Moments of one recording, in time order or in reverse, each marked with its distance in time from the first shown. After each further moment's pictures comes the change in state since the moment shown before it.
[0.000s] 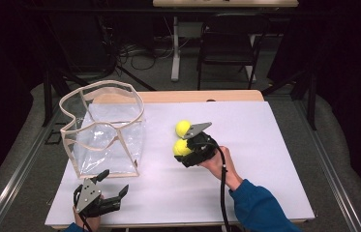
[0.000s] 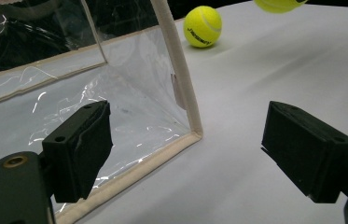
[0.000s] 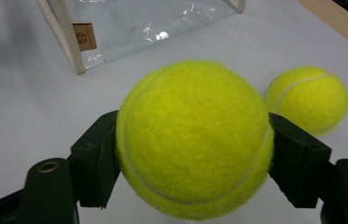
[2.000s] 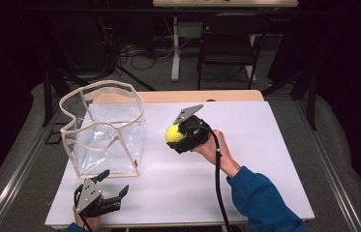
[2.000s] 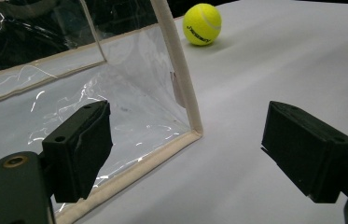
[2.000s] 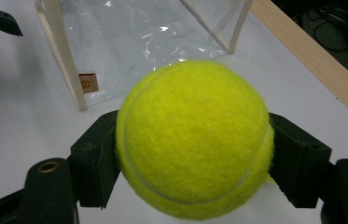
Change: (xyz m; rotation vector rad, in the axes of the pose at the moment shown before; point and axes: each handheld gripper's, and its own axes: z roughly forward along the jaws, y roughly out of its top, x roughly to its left) left arm 0.000 0.000 0.001 0.010 -0.004 0.007; right arm -0.007 0.053 -0.012 -0.011 0.007 -0.047
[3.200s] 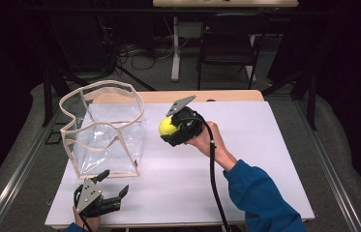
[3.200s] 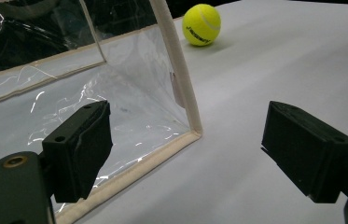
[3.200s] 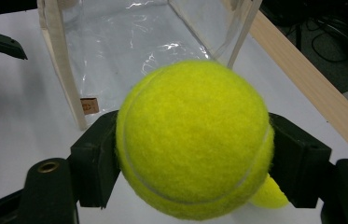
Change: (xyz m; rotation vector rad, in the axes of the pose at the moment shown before) left arm 0.000 0.000 0.000 -0.002 -0.002 0.001; right arm -0.001 0.030 -0.001 -0.005 0.002 -0.030
